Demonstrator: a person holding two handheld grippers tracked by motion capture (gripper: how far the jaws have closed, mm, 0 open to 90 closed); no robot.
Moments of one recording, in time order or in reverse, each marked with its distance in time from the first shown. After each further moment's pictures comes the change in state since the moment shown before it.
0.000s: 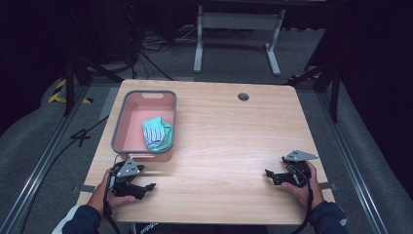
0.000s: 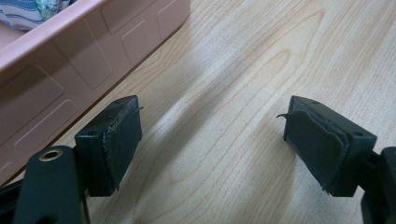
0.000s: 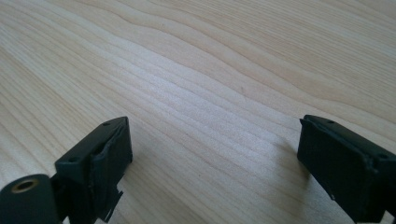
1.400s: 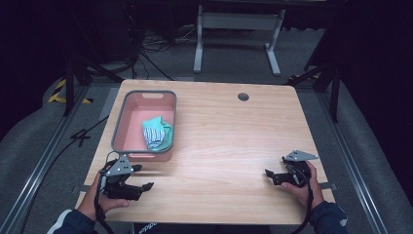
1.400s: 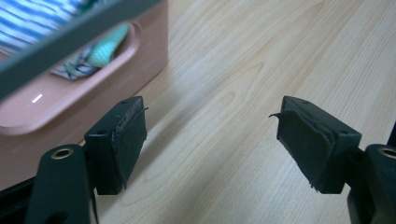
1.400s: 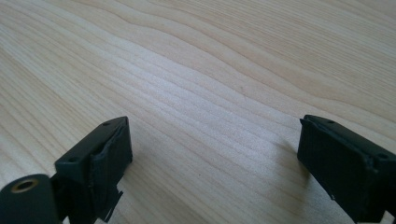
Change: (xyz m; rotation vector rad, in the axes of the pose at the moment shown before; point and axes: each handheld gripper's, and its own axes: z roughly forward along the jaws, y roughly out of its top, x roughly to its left) left arm -0.019 0.031 -0.053 -0.053 -0.016 -0.045; right arm 0.000 0.000 0.000 0.000 -0.005 0.003
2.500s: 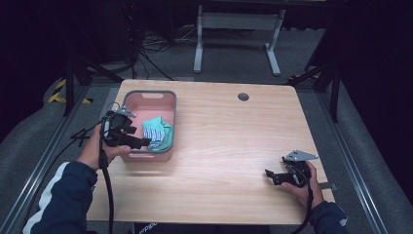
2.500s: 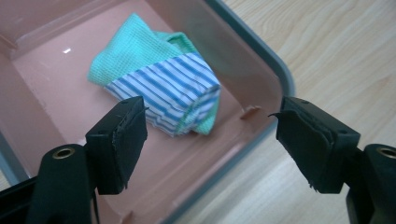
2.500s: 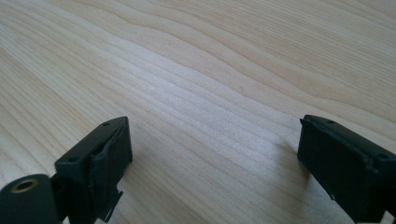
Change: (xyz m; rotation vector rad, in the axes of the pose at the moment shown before) left arm 0.078 0.109 0.005 0.214 0.098 -0.199; right arm 0.000 0.000 0.000 0.000 0.001 -0.001
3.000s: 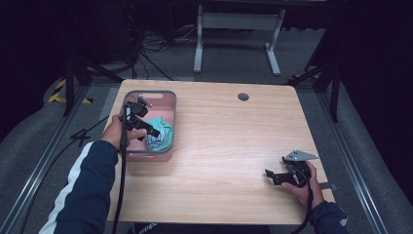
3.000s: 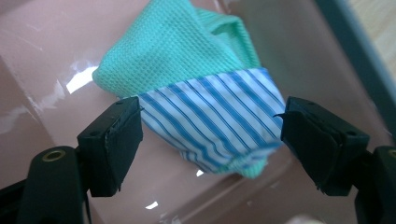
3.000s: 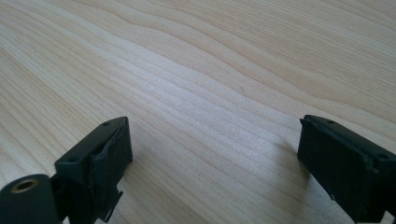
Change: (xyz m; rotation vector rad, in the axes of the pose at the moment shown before) left arm 0.028 0.041 0.068 0.231 0.054 -0.147; right arm 0.000 0.000 0.000 0.000 0.001 -0.001
